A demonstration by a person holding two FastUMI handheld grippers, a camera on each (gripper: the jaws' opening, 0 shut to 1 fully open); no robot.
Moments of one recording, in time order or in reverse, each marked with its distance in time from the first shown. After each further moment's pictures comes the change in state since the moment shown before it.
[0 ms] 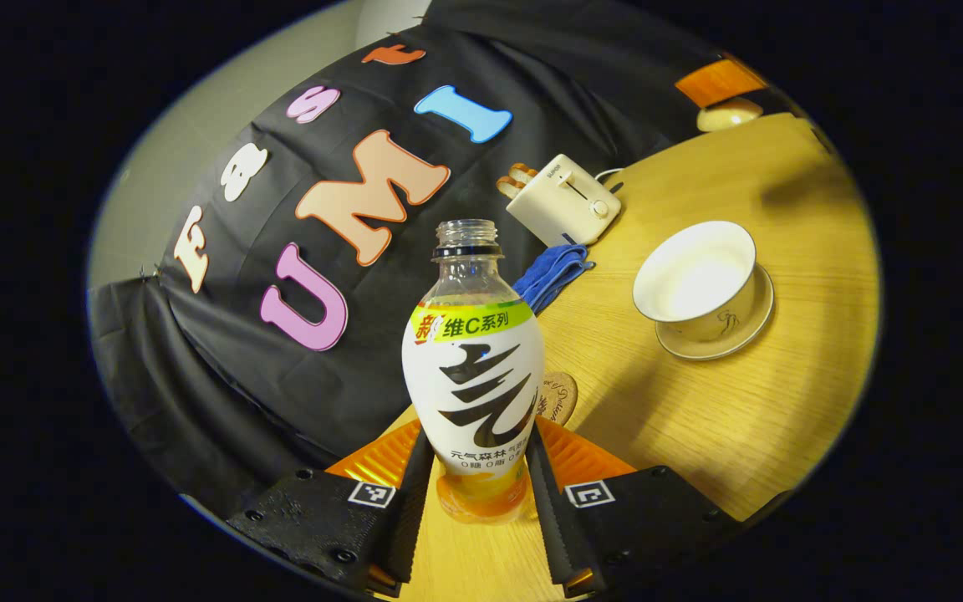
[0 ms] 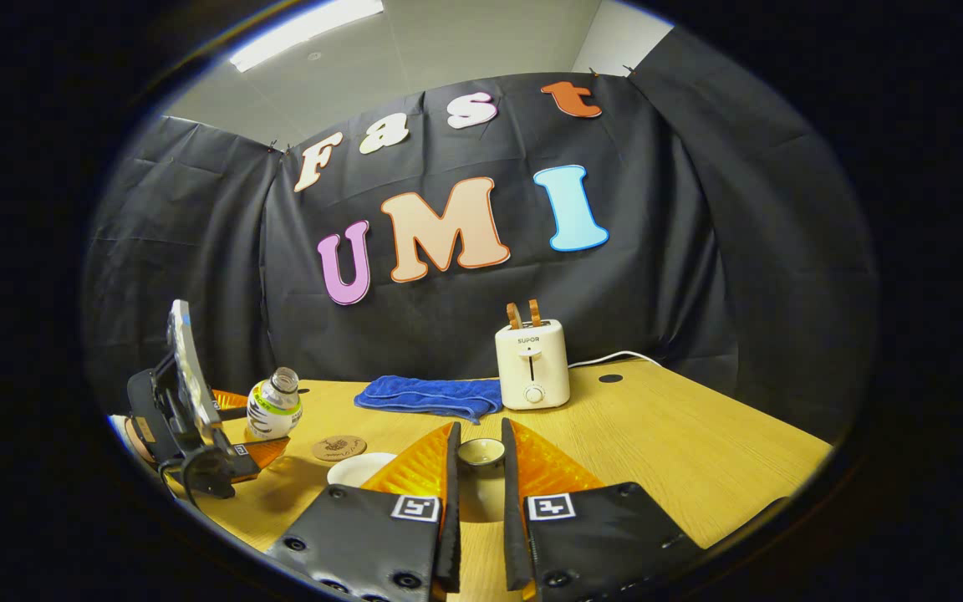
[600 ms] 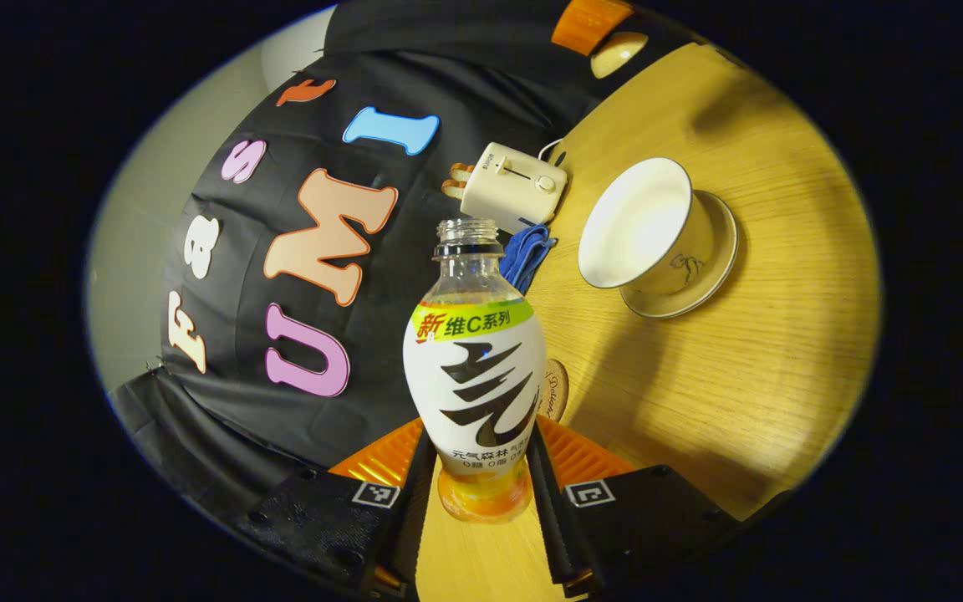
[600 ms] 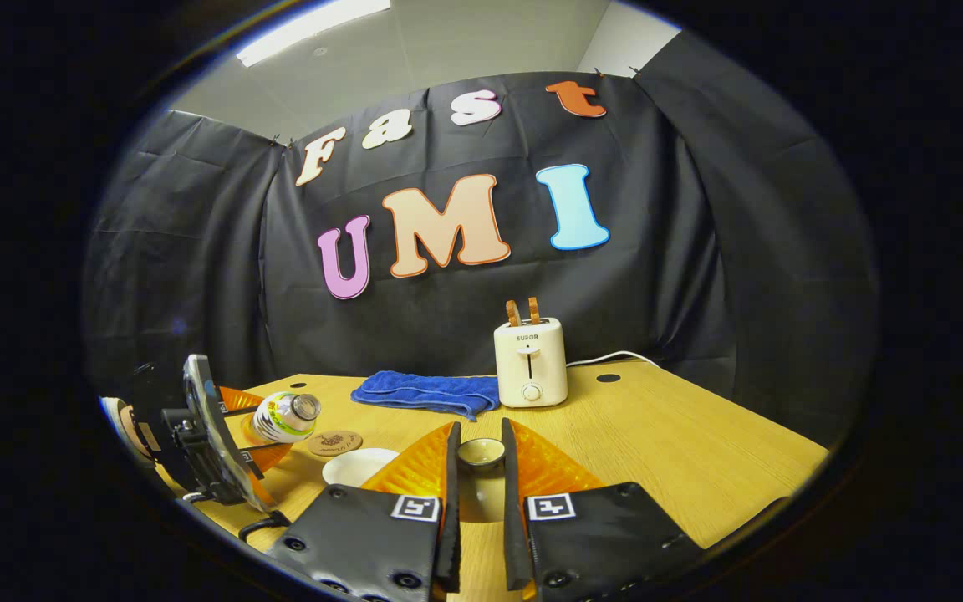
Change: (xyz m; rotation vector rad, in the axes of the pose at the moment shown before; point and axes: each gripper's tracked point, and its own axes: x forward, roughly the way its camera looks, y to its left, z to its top) left arm 0.006 -0.008 0.006 0.298 -0.001 0.000; right arm 0.002 0.001 -0.005 -0.023 0.011 -0.001
